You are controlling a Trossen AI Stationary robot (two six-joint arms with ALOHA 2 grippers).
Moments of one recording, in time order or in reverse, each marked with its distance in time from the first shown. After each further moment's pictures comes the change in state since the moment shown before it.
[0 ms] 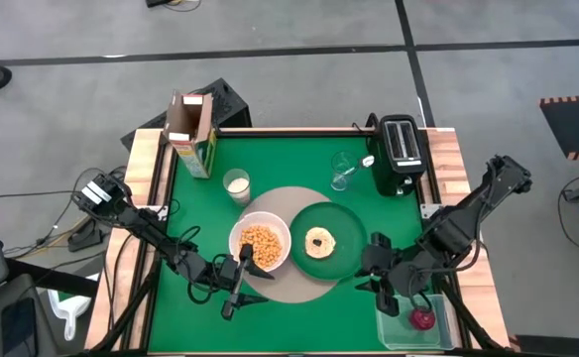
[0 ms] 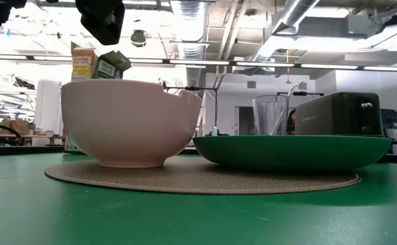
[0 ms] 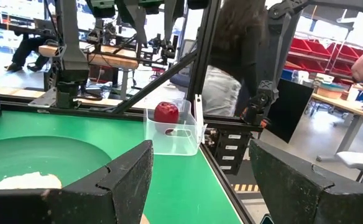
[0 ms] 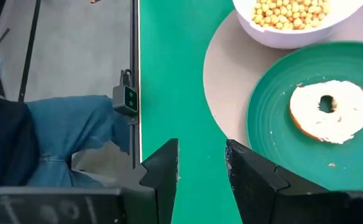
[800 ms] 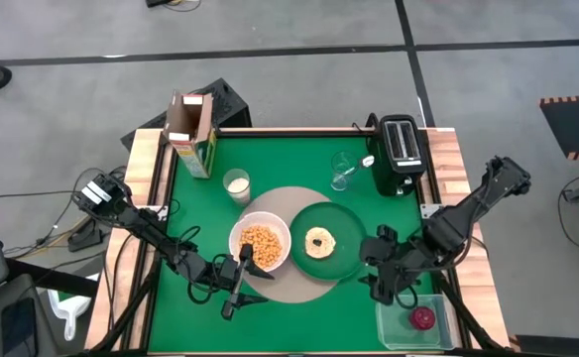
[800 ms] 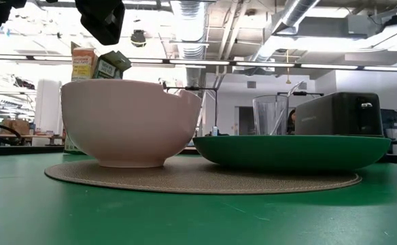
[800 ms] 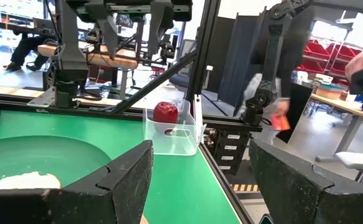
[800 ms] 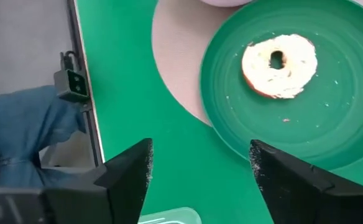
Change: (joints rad) left arm 0.000 0.000 0.000 0.000 0.002 -0.004; right arm -0.048 0.018 0.000 -0.170 -0.008 0.098
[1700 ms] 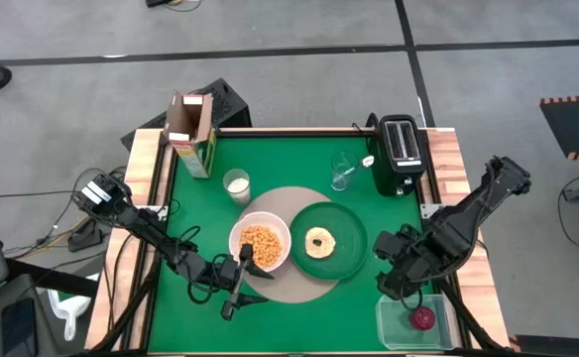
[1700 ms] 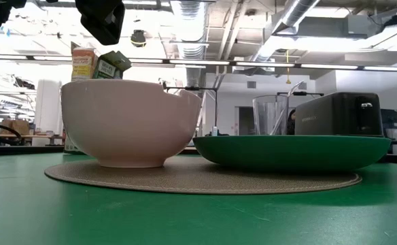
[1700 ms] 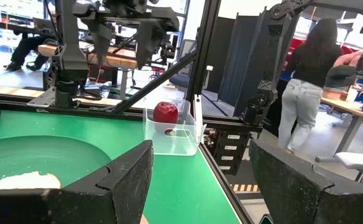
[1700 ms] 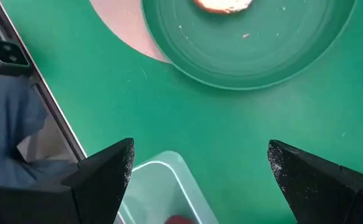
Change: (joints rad) left arm 0.000 0.000 0.000 0.000 -0.001 -0.001; right arm 0.052 0.000 0.000 -0.282 -0.042 0.312
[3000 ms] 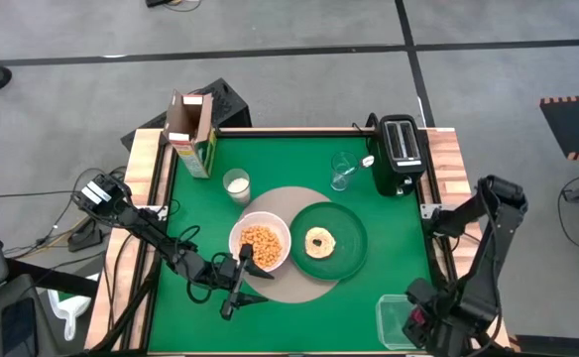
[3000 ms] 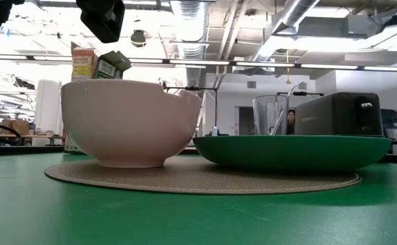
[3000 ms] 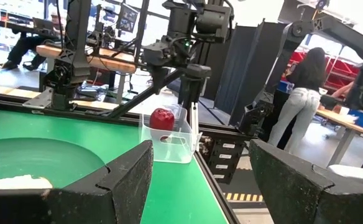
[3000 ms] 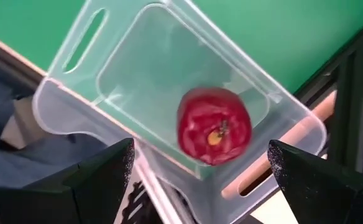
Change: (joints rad) left arm 0.000 0.000 0.001 0.032 -0.001 -0.032; right arm 0.412 0.211 0.000 0.045 -0.245 0.801
